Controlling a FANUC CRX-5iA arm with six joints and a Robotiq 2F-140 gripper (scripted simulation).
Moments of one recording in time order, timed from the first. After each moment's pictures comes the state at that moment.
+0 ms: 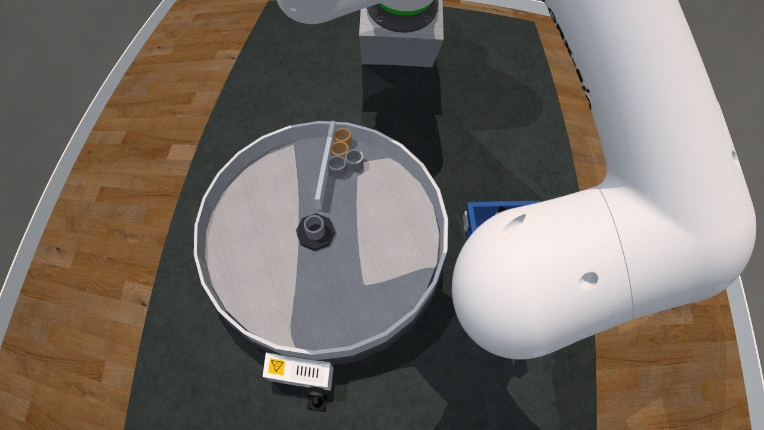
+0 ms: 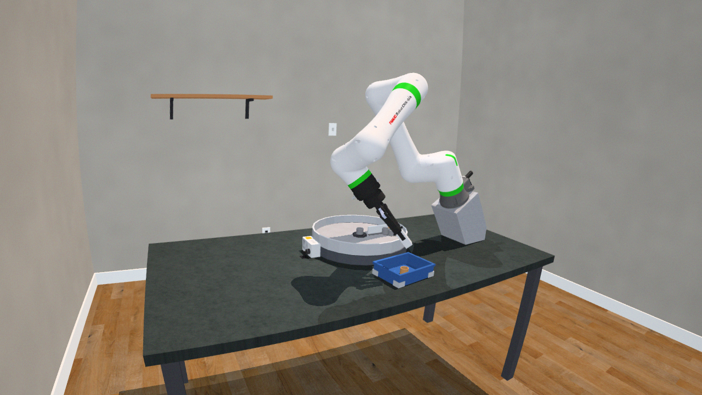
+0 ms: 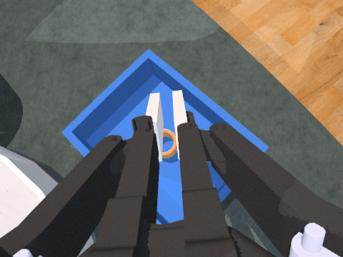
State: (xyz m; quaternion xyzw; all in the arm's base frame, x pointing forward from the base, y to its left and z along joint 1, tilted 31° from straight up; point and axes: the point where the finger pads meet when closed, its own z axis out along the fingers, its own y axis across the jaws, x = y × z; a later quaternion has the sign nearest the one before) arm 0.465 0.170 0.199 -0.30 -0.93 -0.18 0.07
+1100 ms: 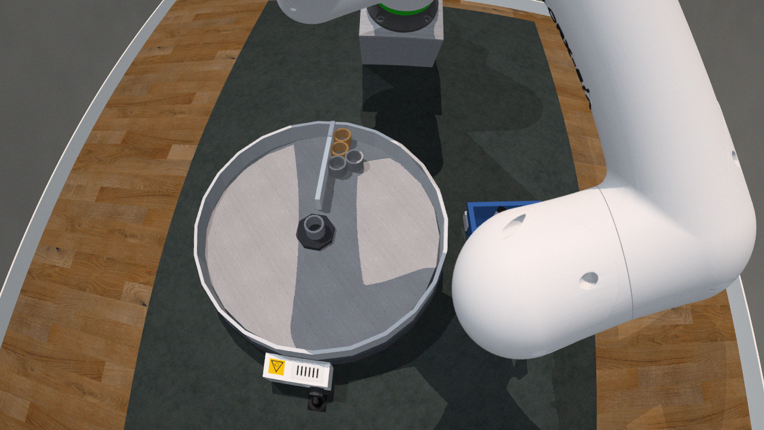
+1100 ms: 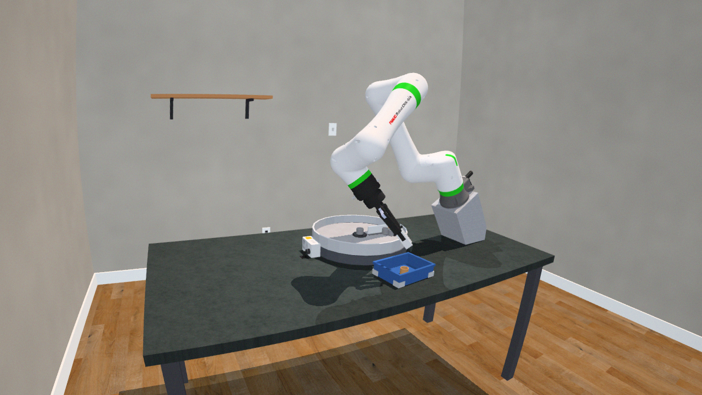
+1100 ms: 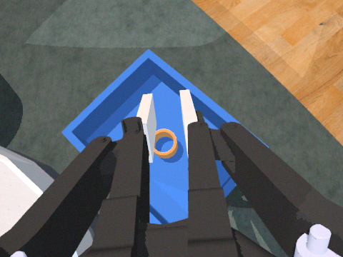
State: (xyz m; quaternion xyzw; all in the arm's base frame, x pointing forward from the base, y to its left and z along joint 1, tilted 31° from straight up) arm 0.465 0.170 0.199 -0.30 -0.93 -0.18 0.07
